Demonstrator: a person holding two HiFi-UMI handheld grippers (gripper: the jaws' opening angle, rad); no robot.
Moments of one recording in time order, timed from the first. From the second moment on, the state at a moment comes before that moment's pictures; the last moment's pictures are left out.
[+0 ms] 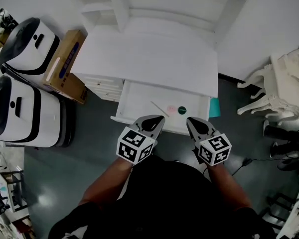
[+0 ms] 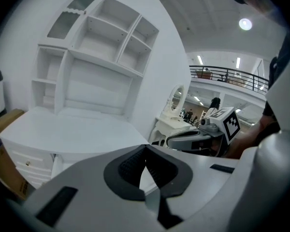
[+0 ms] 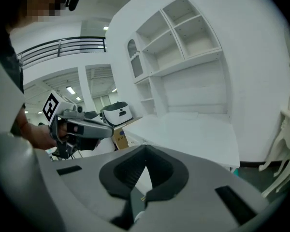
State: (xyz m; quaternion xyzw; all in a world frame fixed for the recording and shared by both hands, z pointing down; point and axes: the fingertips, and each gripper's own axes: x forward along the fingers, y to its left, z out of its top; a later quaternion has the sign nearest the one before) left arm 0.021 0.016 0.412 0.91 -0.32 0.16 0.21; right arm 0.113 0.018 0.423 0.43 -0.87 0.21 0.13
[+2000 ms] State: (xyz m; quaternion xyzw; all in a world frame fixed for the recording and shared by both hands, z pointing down) left arm 0.018 0.139 0.400 0.89 -0.35 0.18 0.21; right arm 0.135 0.141 0.403 0.46 -0.86 0.22 0.08
